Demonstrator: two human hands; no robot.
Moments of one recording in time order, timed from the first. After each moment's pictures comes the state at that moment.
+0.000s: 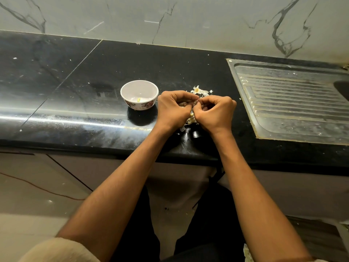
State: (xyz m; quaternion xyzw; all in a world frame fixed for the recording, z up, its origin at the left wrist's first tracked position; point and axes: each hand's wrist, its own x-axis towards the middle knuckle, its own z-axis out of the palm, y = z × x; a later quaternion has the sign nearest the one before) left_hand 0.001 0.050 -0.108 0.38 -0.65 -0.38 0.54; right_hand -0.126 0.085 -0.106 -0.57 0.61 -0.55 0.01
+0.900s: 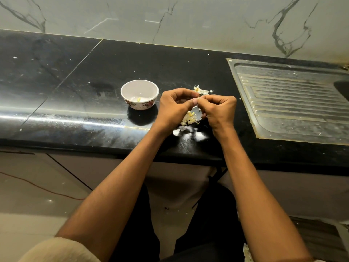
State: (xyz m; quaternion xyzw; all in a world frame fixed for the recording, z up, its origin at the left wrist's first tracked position) left_hand 0.004 0.039 -0.114 0.35 -0.61 -0.50 0.51; right_hand -0.130 0.080 -0.105 -0.46 0.56 -0.64 0.25
